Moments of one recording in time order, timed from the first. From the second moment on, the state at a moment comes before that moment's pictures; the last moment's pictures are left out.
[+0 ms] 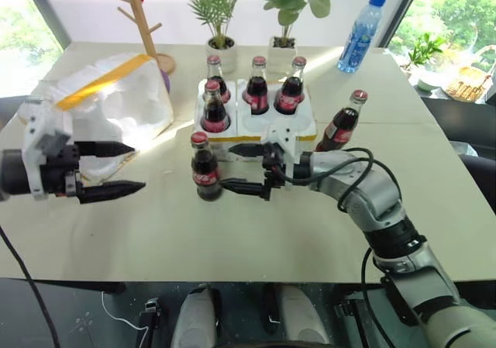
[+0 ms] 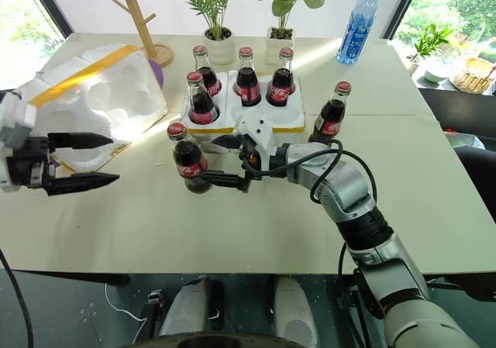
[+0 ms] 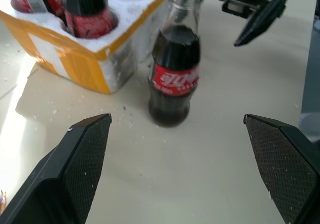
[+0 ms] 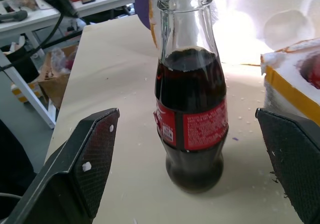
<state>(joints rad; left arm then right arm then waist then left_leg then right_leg) -0.15 1.08 0.48 -0.28 -0.62 0.74 -1.33 -0.66 -0.40 0.31 -0.12 0.52 0.62 0.83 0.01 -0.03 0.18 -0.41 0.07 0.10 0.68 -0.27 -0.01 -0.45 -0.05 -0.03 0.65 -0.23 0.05</state>
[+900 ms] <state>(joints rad) -0.22 1.07 0.41 -0.32 -0.70 0.72 -1.17 -0.71 -0.17 0.24 0.04 0.47 0.74 0.82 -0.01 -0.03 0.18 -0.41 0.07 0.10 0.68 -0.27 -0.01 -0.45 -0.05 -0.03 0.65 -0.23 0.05</state>
